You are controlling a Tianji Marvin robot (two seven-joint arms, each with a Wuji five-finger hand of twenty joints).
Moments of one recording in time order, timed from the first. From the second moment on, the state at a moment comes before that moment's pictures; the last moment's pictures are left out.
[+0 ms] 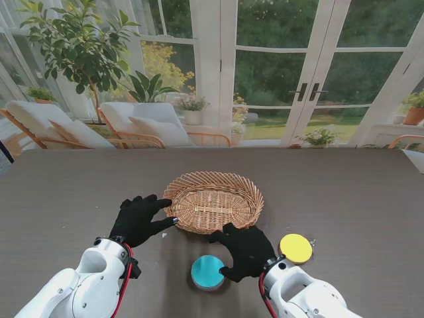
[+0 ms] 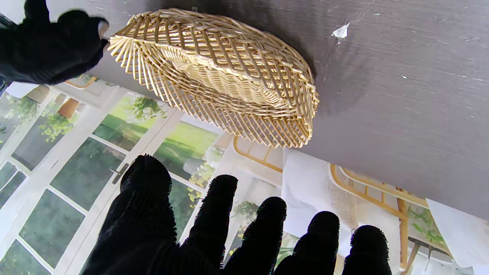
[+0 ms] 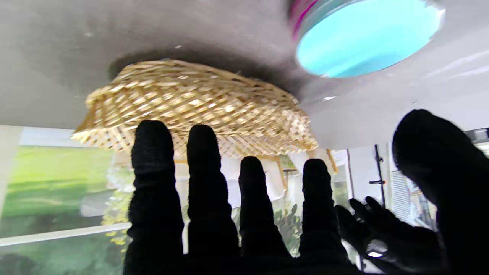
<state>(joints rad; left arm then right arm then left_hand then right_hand) 1.84 -1.09 -1.27 -2.02 0.79 0.26 -0.05 -1.73 -1.04 1.05 -1.86 -1.17 0.00 0.01 0.89 -0.09 -0.01 -0.04 0.58 0.16 0.11 0.29 0.48 0.32 0.04 0.22 0.24 0.39 0.04 0.28 0.02 0.40 0.16 0.51 0.18 -0.67 1.11 -0.16 0.20 -0.18 0.78 0.41 0.37 0.10 0.67 0.35 0.71 0.21 0.37 0.32 0.54 0.30 0.99 0.51</state>
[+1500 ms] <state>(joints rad) 1.85 -1.09 -1.28 -2.03 0.78 0.28 -0.07 -1.62 -1.03 1.29 -1.66 -1.26 0.15 0.24 0.89 -0.09 -0.01 -0.04 0.58 0.16 0.11 0.29 0.48 0.32 0.04 0.22 0.24 0.39 0.04 0.28 0.02 0.40 0.16 0.51 0.17 -0.60 0.73 -0.07 0.21 -0.21 0.68 0.33 0.42 0.13 0.51 0.28 0.68 0.26 0.49 0.43 0.54 0.33 0.91 0.57</state>
